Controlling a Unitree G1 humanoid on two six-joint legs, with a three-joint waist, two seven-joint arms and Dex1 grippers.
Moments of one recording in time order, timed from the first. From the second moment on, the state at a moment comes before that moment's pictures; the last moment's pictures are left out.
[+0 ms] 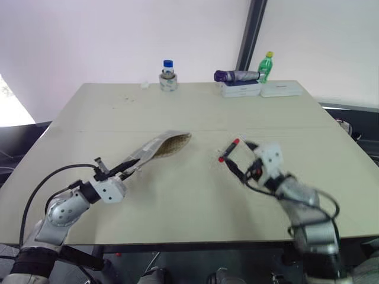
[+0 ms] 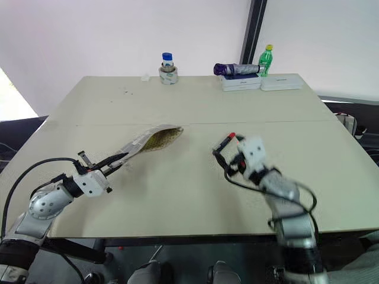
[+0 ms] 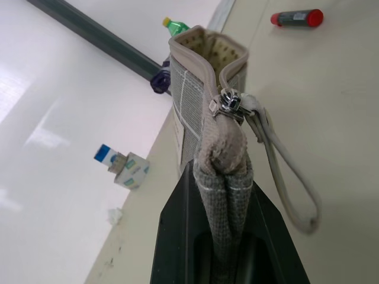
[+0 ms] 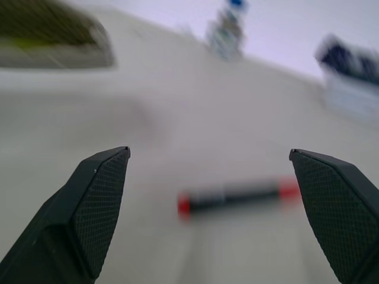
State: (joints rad) left arm -0.17 0.71 0.04 0.24 0.13 -0.80 -0.47; right arm -0.01 -0.28 -0.06 -0.39 0.11 0.31 0.43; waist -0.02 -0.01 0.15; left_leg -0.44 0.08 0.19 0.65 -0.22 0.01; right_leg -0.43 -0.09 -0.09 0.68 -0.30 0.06
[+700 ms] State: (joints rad) left arm -0.20 0.70 0.02 0.26 0.14 -0.80 -0.45; right arm -0.29 -0.17 0.00 -0.38 0.08 0.58 0.18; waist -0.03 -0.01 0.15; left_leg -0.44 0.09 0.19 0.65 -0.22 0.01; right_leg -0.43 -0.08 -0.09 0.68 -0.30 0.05
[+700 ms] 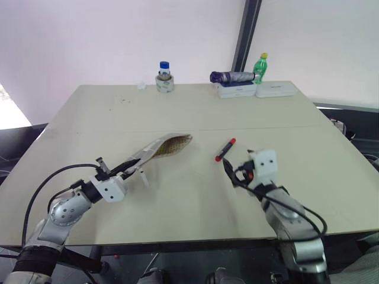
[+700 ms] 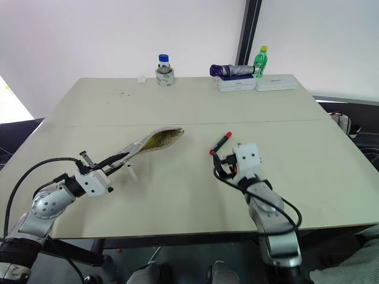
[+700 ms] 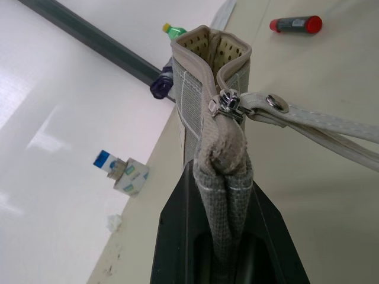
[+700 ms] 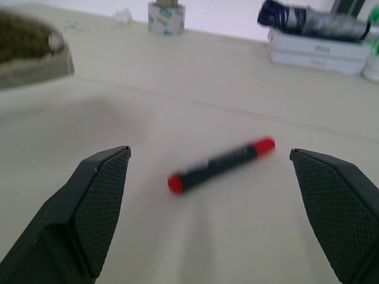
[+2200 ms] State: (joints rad) left arm -0.20 0.68 0.02 0.23 0.17 -0.77 -0.44; right arm -0.64 -0.15 -0.04 0.31 0.05 0.49 0.08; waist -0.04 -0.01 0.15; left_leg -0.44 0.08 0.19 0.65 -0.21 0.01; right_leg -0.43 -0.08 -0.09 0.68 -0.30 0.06
